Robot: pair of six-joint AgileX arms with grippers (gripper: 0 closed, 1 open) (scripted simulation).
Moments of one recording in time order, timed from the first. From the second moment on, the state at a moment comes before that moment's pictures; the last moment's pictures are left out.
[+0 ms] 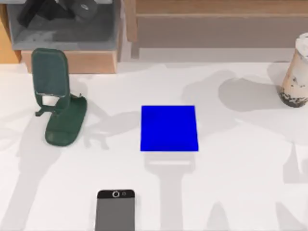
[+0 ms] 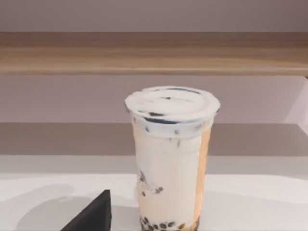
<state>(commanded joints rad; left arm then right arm) -0.25 2.13 2.33 -1.36 0.20 -1.22 0.00 0.00 0.00 0.00 0.00 0.00</state>
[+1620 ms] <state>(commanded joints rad) -0.68 2.53 2.25 -1.30 0.01 -3.76 0.00 0.00 0.00 0.00 0.00 0.00</state>
